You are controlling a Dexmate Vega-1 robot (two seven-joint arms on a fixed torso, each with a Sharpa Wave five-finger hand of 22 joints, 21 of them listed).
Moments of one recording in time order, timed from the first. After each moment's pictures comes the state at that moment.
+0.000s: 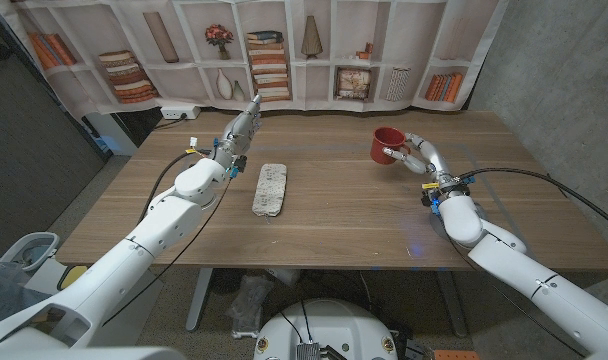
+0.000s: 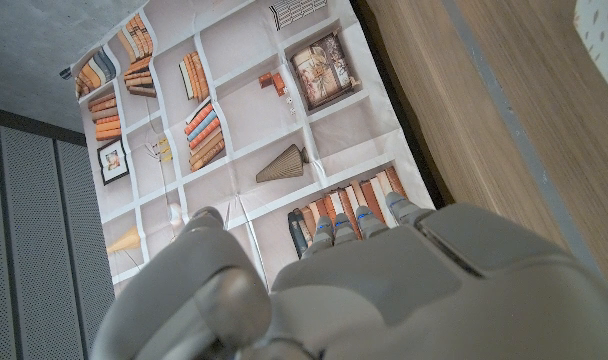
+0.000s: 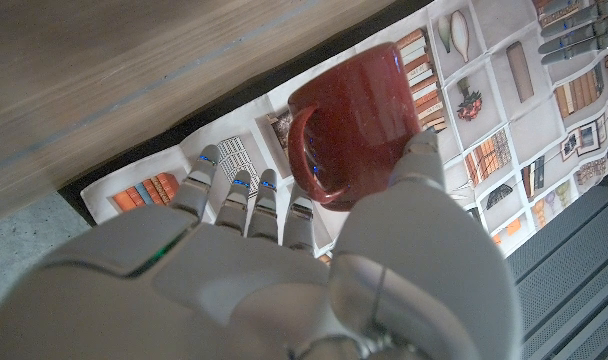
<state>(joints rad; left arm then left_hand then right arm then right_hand) 0.90 0.64 0.34 -1.71 -0.61 -0.04 0.13 0.33 -0.01 0.15 0.10 0.27 -0.11 0.01 0.20 0.18 -0.17 -0.05 0.20 0.18 -0.17 -0.02 0.19 0.18 -0.17 -0.03 0.26 0.18 -1.07 -0.74 -0.39 -1.71 -0.06 0.09 -0.46 0.73 0.04 0.03 -0.14 0.24 0.45 0.00 0.44 0.28 0.19 0.06 0.24 0.19 0.13 0.07 0.18 0.18 0.15 0.21 0.20 0.19</state>
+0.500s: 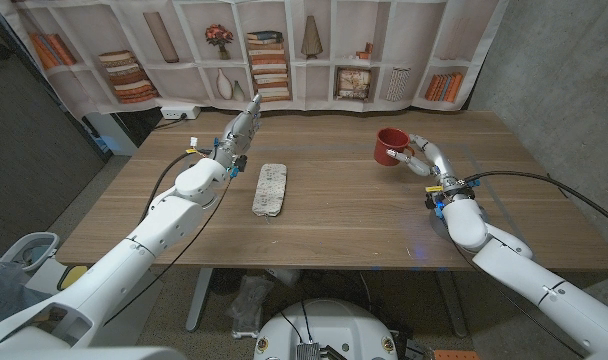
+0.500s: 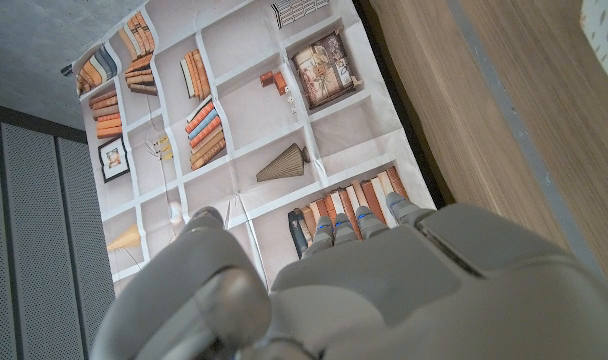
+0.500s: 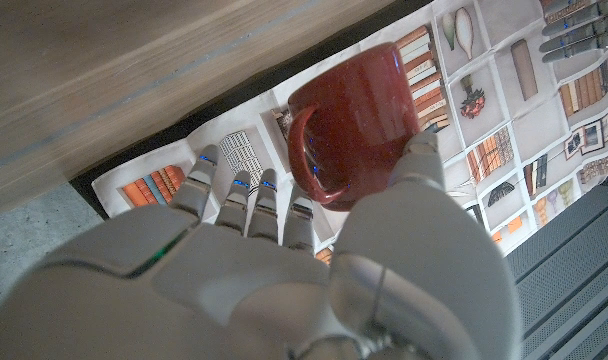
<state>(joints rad) 0.89 0.64 0.35 -1.70 -0.62 -0.05 0.13 0.33 -0.01 0.15 0.10 0.27 -0.11 0.01 0.20 0.18 -0.17 -0.05 0.20 0.18 -0.17 -0.02 0.19 0.18 -0.17 -0.03 0.26 0.18 -1.13 -0.76 -0.36 -1.75 -0.06 0.08 -0.48 0.73 0.04 0.03 -0.14 0.23 0.45 0.00 0.43 0.28 0.19 0.06 0.24 0.19 0.12 0.07 0.18 0.18 0.15 0.21 0.20 0.19</state>
